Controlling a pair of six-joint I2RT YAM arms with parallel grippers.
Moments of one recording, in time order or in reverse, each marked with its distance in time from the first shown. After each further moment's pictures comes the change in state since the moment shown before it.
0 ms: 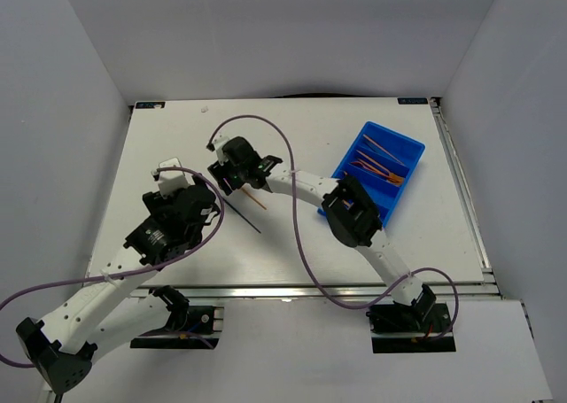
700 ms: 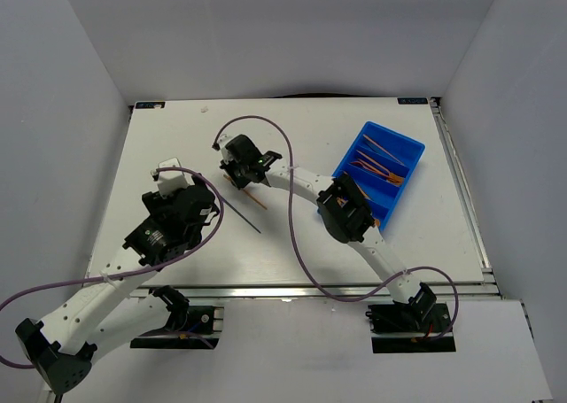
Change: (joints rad) left arm 0.001 -0.005 0.000 0.001 0.002 0.002; right arm -0.027 0.155 0.169 -0.140 -0.015 0.004
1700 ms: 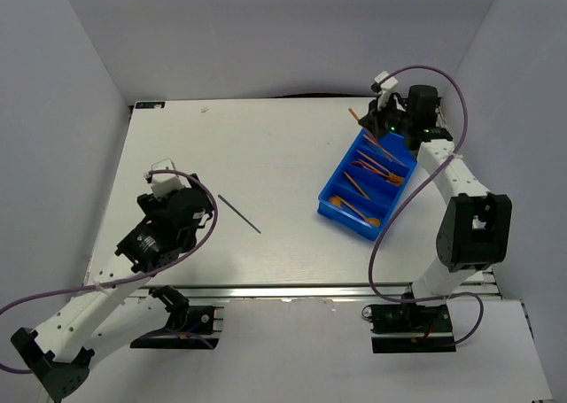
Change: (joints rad) left arm 0.000 -0.060 0.000 0.002 0.008 0.002; right arm -0.777 -0.906 -0.834 0.281 -0.571 -0.344
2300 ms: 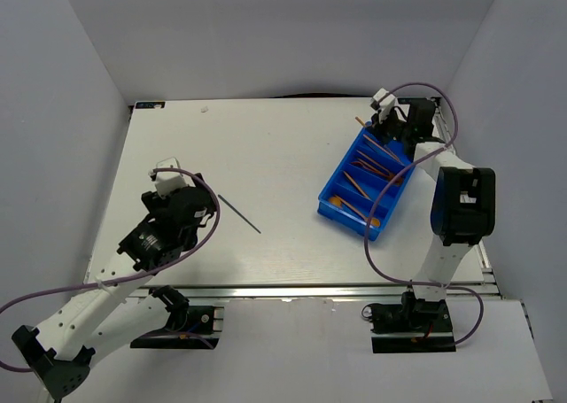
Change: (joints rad) left arm 0.000 0.019 0.000 0.024 0.049 0.023; right arm -0.116 0.235 -0.041 0.239 -0.062 -0.244
